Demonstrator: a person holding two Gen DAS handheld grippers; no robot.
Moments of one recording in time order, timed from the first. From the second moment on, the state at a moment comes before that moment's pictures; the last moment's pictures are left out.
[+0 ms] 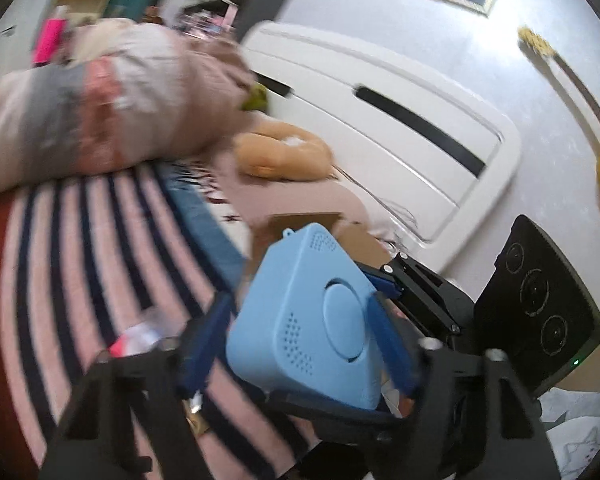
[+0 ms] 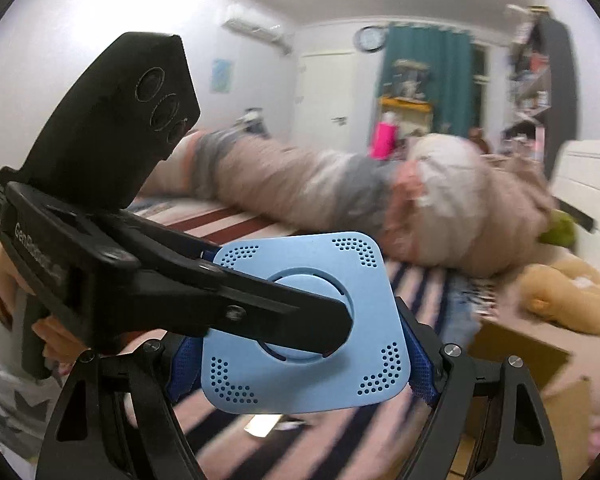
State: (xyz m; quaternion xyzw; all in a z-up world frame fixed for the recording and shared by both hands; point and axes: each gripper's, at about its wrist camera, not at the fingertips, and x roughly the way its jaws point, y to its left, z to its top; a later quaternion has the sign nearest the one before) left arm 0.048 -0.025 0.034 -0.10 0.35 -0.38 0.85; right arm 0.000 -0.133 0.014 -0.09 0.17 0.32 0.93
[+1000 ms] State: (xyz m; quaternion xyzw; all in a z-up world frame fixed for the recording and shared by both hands) left arm 0.081 -0.104 0.042 0.02 0.38 -0.30 0.88; right arm 0.041 -0.248 -0.009 -0.03 0.32 0.21 0.92
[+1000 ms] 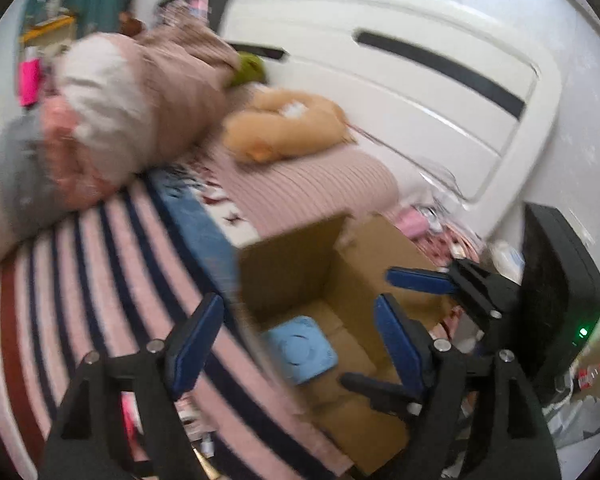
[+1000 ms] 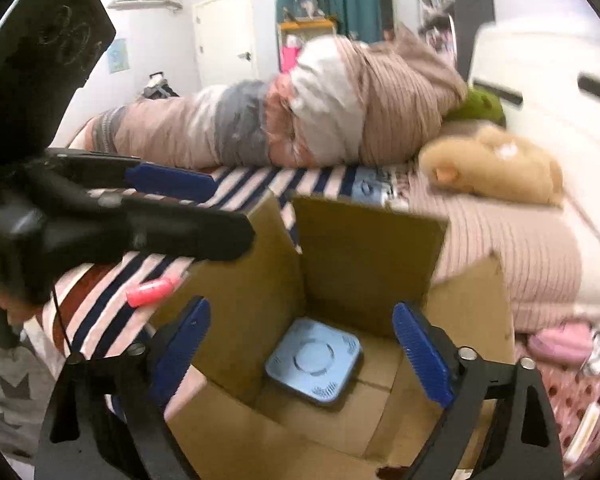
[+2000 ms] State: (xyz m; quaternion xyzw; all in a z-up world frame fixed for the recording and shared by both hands) left arm 0.019 0.186 -0.079 -0.13 0.36 -0.03 0.92; right arm 0.140 0.007 -0.165 0.12 0.52 0.30 0.79
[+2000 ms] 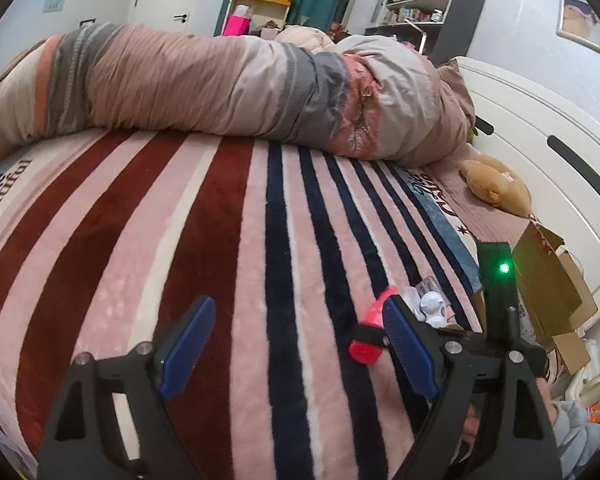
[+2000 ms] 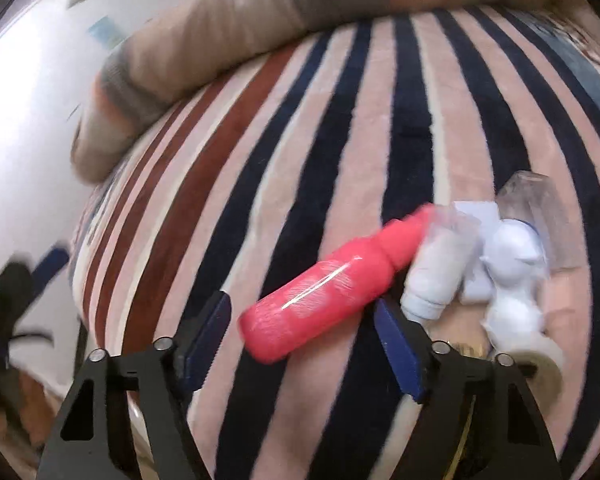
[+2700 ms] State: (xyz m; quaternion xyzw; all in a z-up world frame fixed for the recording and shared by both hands) left arm 0.016 0.170 -0.084 -0.13 0.37 -0.06 0.92; right arm 0.132 0.024 -0.168 -0.07 0.51 0.32 0.80
